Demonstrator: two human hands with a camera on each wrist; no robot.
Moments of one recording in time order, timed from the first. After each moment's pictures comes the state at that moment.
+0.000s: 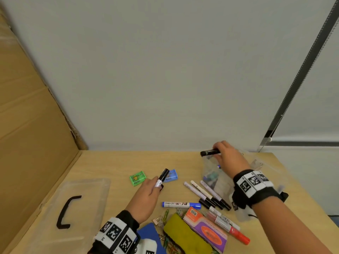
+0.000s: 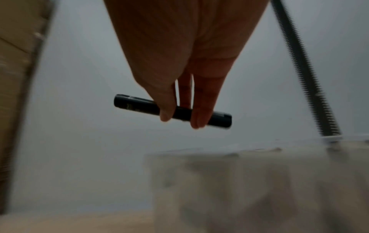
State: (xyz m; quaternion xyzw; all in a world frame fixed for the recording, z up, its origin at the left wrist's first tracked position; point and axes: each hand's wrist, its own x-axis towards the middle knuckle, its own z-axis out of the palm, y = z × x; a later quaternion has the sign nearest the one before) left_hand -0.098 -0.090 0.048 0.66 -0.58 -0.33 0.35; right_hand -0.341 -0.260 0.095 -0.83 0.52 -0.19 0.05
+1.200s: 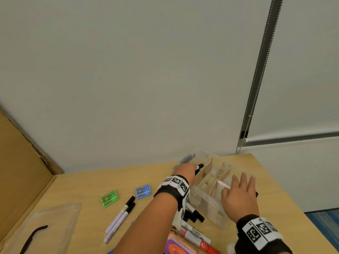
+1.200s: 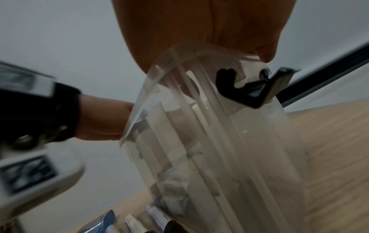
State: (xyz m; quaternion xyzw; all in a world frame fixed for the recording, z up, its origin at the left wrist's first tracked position) left_hand -0.285 -0.277 0.076 0.66 -0.74 -0.13 -0.02; right_hand -0.456 -0.221 0.035 -0.67 0.73 -0.11 0.07
